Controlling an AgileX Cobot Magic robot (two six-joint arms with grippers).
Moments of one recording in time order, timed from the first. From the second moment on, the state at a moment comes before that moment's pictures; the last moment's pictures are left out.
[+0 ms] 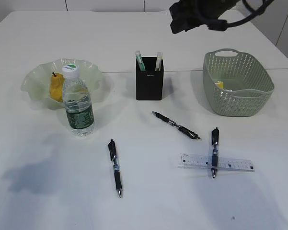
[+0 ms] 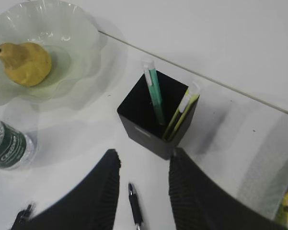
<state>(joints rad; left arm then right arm) -0.09 1.31 -0.78 -0.06 0.93 0.00 0.22 1.97 -1.86 0.35 0.81 -0.43</state>
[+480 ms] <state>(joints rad) -0.09 1.31 -0.78 -0.06 0.93 0.00 0.22 1.66 -1.64 0.09 1.03 -0.36</state>
